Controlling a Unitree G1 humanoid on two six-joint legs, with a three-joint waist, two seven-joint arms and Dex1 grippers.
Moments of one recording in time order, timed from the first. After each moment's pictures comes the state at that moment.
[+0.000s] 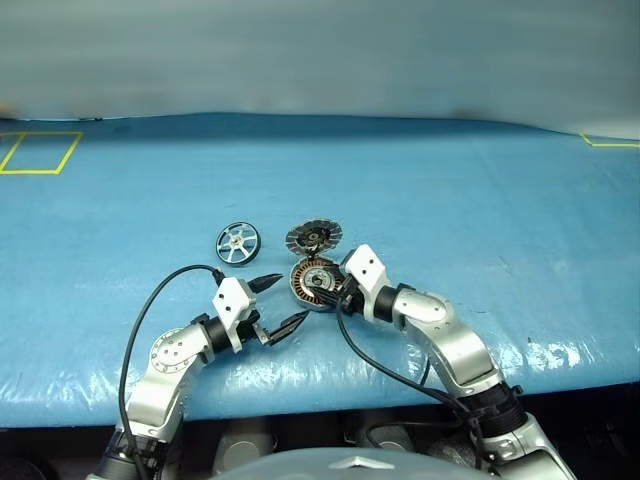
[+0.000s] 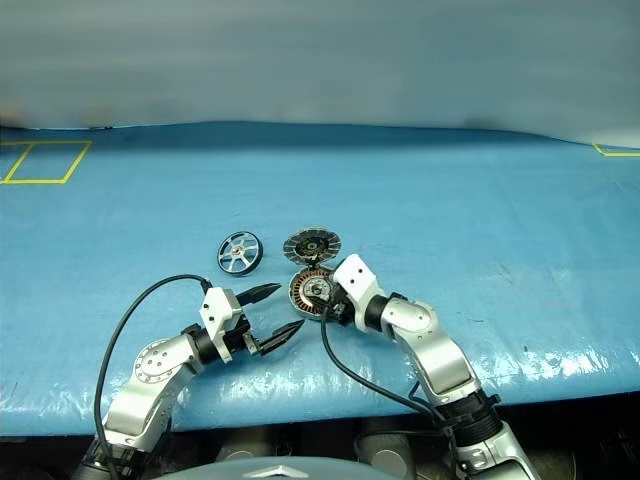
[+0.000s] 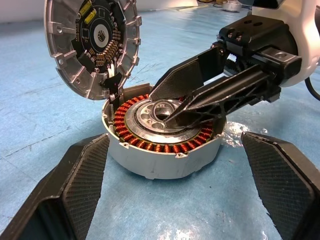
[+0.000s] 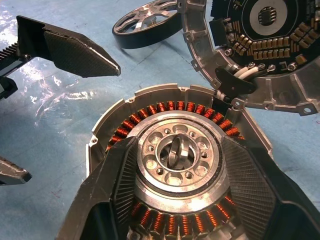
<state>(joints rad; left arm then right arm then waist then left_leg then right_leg) 0.09 0.38 -0.16 -0.12 -0.27 -0.01 -0.79 -0.17 -0.31 0.30 -0.20 0.13 0.48 0.61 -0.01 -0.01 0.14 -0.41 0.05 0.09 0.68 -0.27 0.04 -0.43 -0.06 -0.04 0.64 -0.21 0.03</state>
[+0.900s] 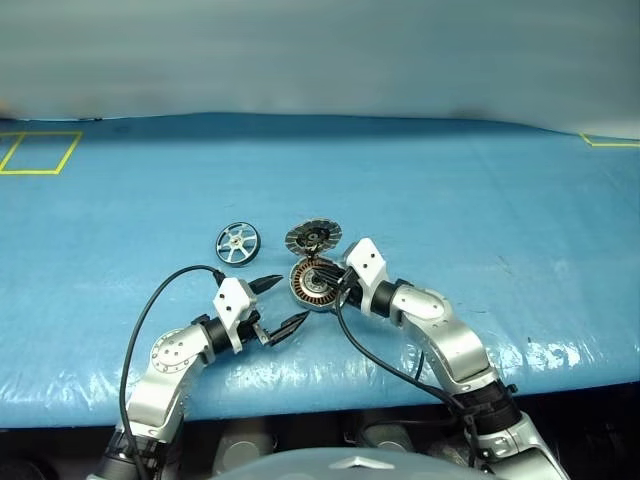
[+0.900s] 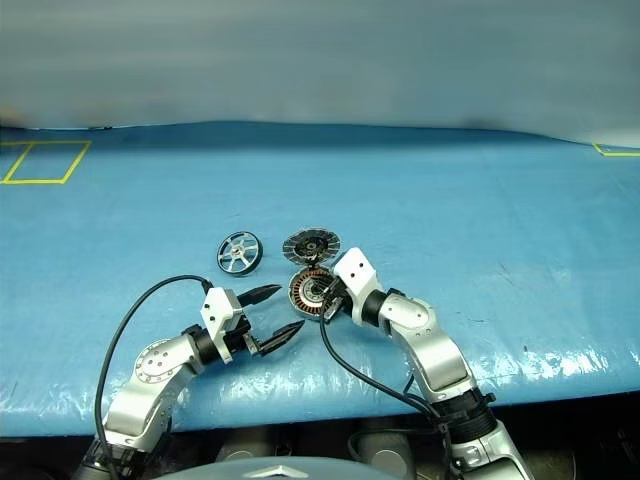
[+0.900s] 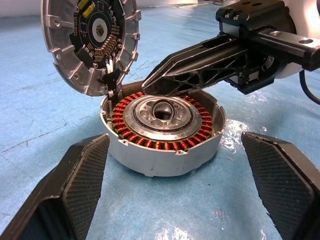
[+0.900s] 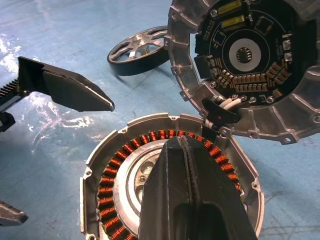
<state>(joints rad) 0.09 0.38 -0.16 -0.12 -0.27 0.01 -0.79 -0.18 -0.27 0.28 -0.17 0.15 0.43 0.58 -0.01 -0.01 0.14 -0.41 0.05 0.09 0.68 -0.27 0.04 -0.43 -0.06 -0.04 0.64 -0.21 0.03</state>
